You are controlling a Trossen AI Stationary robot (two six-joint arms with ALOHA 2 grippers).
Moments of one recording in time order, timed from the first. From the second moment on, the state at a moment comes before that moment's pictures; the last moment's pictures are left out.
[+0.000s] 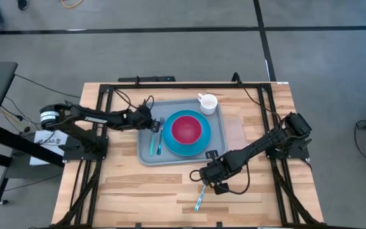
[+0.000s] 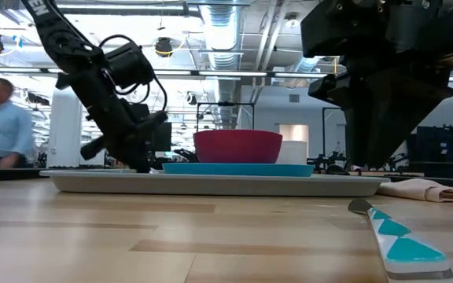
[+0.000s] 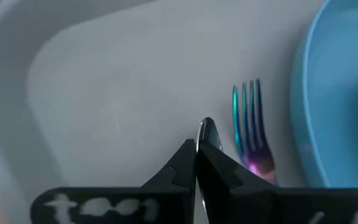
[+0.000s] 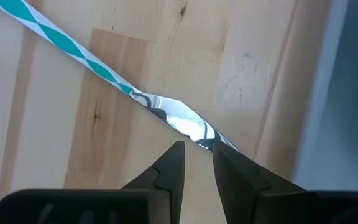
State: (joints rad) left arm 0.34 1.43 0.50 0.03 -0.23 -0.78; right arm 0.45 1.82 1.19 -0.70 0.08 0.15
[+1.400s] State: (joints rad) left arm 0.31 1.37 1.03 -0.81 -0.16 -0.72; right arm 0.49 1.82 1.19 -0.81 0.08 0.20
